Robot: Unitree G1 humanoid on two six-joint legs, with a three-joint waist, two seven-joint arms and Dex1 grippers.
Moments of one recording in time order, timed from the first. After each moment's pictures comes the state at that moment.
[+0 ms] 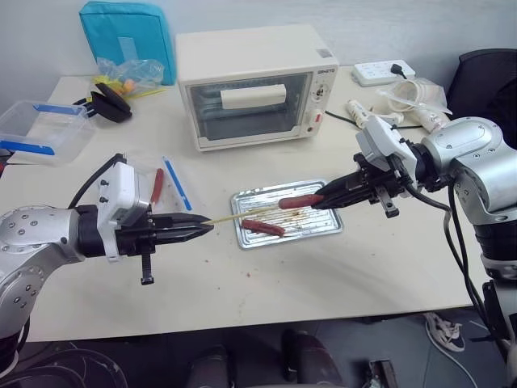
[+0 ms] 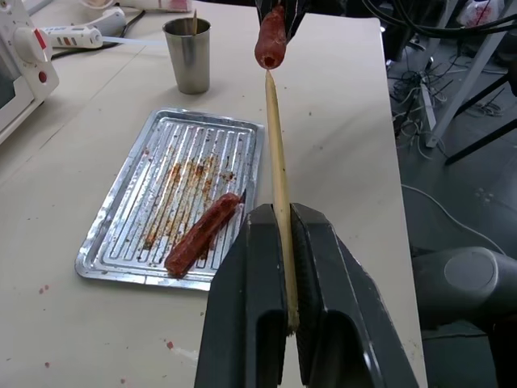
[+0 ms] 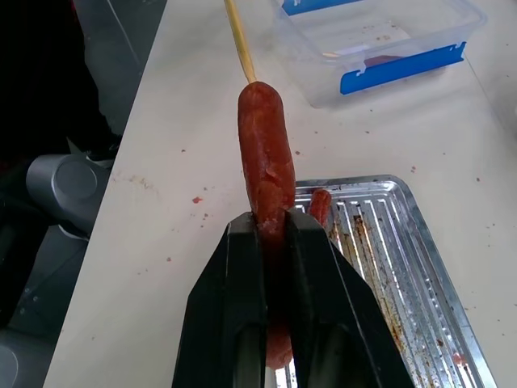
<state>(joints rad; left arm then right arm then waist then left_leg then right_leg) -0.22 0.98 0.31 -0.58 -0.86 0.71 -0.92 -0.93 -0.86 0.22 0.00 0.48 0.53 1.53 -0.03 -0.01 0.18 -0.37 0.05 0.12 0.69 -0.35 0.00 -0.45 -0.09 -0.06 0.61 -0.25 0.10</state>
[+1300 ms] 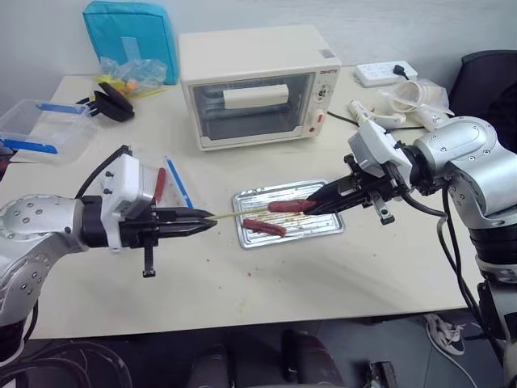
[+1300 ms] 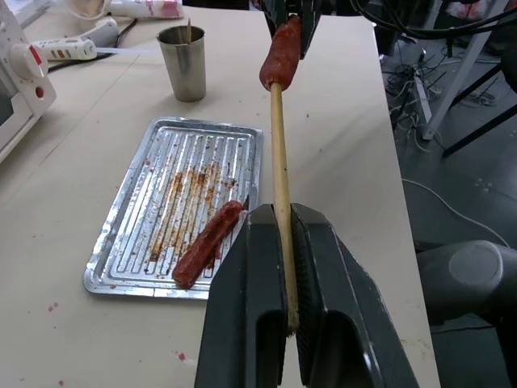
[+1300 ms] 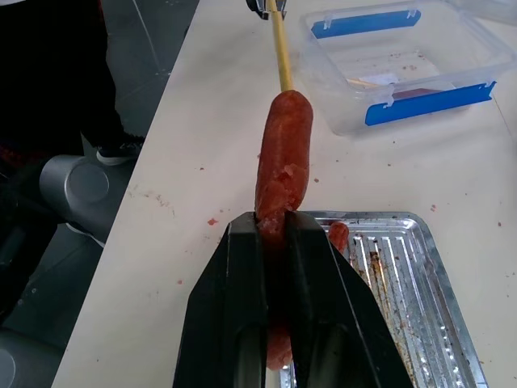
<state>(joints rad) -0.33 0.98 0.24 -0.51 -0.81 0.69 -0.96 -0.93 -0.83 0.22 -0.10 0.49 0.57 1.52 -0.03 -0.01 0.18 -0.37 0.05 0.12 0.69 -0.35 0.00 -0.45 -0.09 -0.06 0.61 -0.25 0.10</state>
